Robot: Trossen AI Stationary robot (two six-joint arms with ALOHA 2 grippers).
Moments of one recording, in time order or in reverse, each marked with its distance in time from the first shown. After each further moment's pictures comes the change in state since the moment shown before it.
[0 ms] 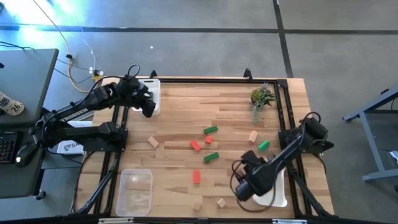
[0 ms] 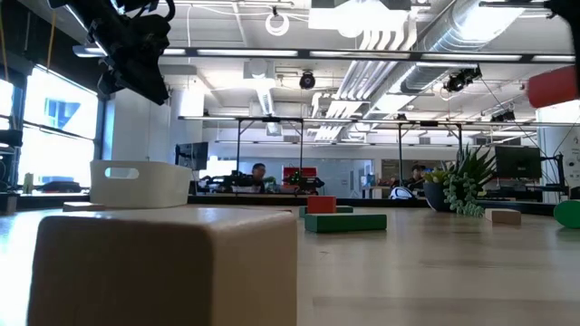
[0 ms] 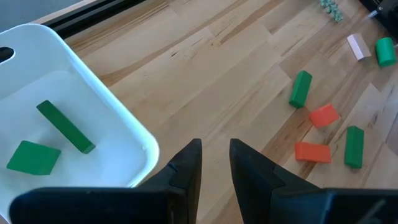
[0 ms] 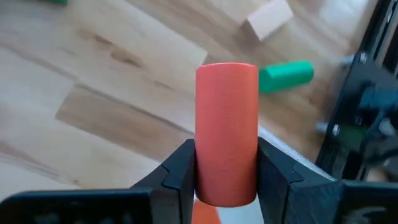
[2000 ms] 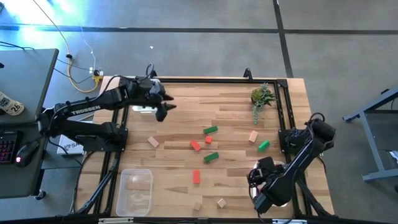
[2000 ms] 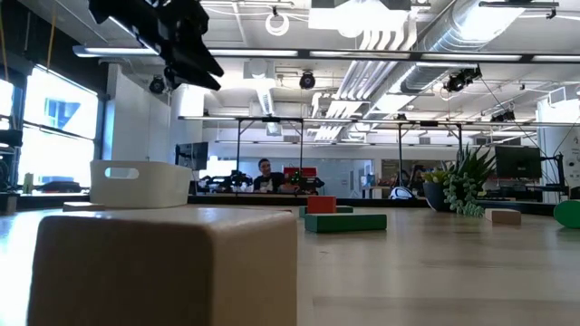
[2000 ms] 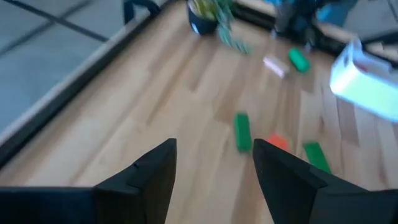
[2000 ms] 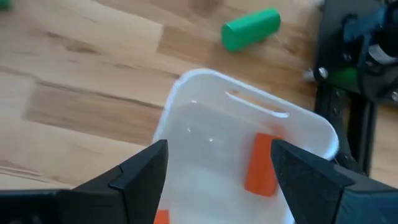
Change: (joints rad) left arm -0.169 0.175 0.000 0.424 0.074 0.248; right arm 0.168 -0.055 -0.089 -0.003 -0.018 0.393
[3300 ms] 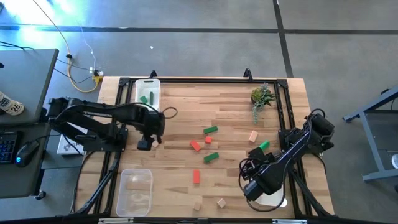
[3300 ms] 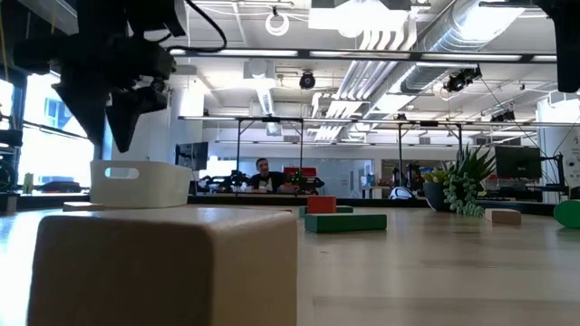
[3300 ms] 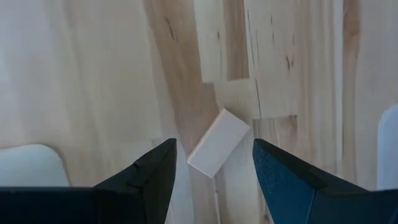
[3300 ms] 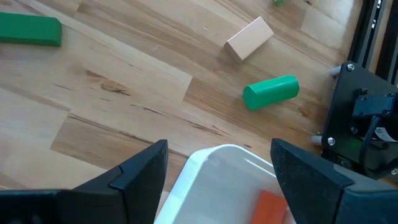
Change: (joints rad) left arm -0.387 0.198 0.000 -0.599 -0.124 0.254; right arm -0.138 -0.035 0.000 0.000 0.110 -0.283
